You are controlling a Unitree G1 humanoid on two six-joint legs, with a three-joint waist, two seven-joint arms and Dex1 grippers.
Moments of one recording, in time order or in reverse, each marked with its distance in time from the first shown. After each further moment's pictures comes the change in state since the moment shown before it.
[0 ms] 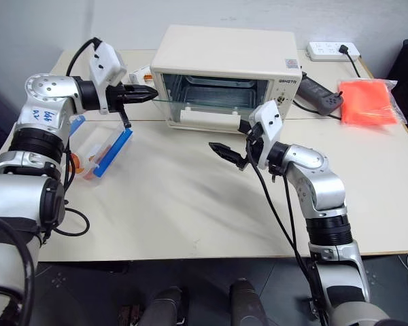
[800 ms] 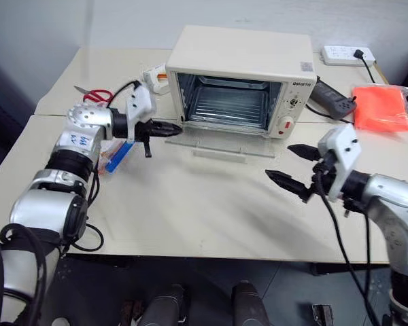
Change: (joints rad) left arm 0.154 -0.126 -0.011 -0.080 0.012 0.004 -0.113; right arm 0.447 -0.416 -0.411 -0.485 0.291 0.319 0.034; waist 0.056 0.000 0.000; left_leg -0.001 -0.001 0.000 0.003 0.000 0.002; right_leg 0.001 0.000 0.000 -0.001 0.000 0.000
